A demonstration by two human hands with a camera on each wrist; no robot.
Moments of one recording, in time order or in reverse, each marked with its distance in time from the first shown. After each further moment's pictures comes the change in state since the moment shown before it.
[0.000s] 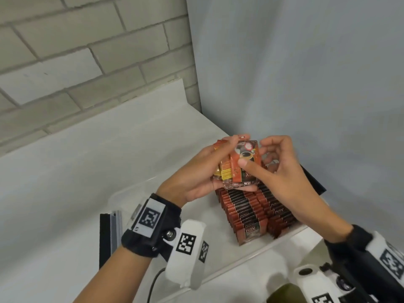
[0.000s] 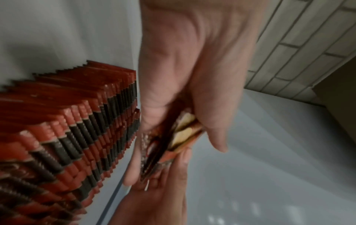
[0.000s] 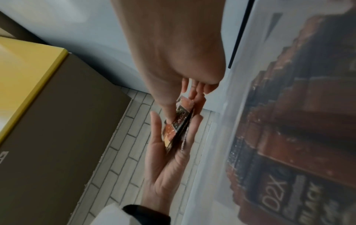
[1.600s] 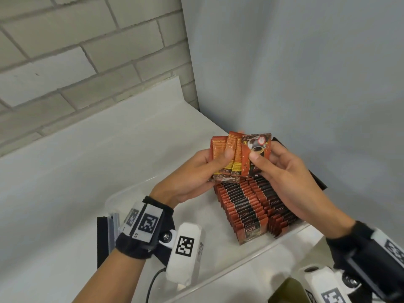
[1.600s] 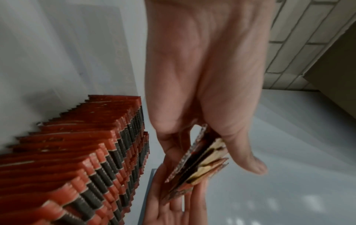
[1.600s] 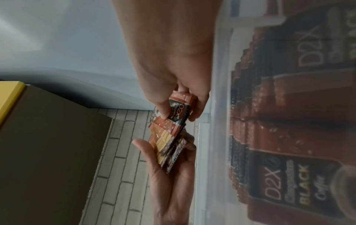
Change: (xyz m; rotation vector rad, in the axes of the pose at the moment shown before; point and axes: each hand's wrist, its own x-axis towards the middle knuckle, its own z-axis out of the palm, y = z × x) left_hand -0.003 -0.007 -0.015 0.213 -0.084 0.094; right_hand 0.001 0.013 -0.008 0.343 -0.129 0.141
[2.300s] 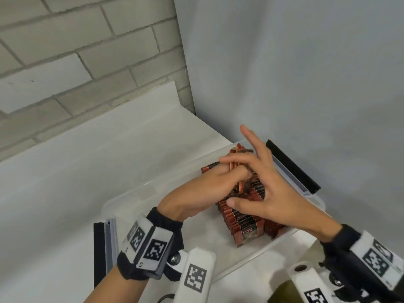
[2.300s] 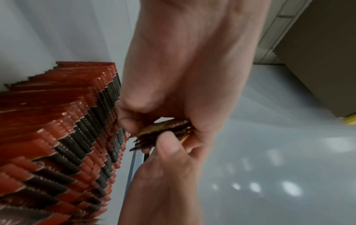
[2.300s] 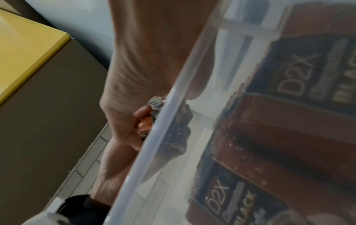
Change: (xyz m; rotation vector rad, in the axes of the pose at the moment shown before) left_hand -0.003 0.006 0.035 0.364 0.017 -0.154; right_hand -0.010 0.004 0.007 -0.599 -0.313 -0.511
